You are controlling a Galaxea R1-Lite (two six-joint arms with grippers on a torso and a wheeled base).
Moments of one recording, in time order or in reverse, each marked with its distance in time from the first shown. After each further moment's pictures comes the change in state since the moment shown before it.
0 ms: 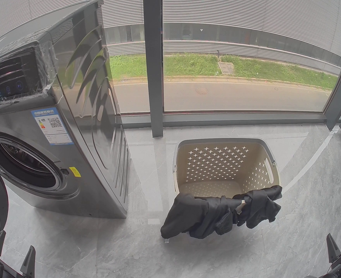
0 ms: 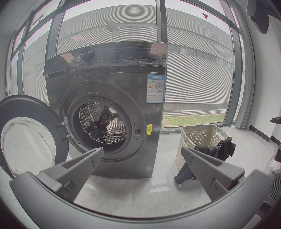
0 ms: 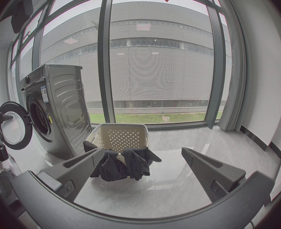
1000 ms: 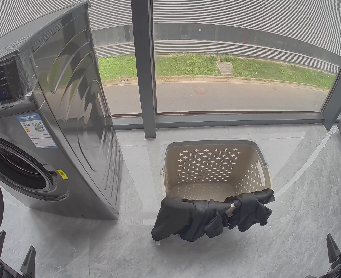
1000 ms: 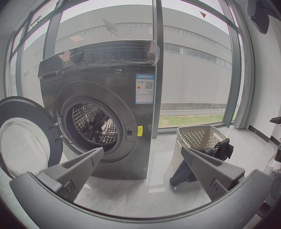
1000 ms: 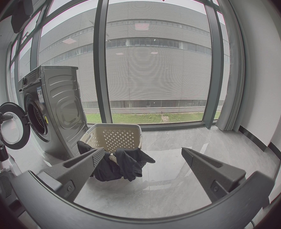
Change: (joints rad) left arm 0.000 0.000 0.000 -0.001 0.000 0.000; right arm 0.000 0.000 0.000 0.001 0.000 0.000
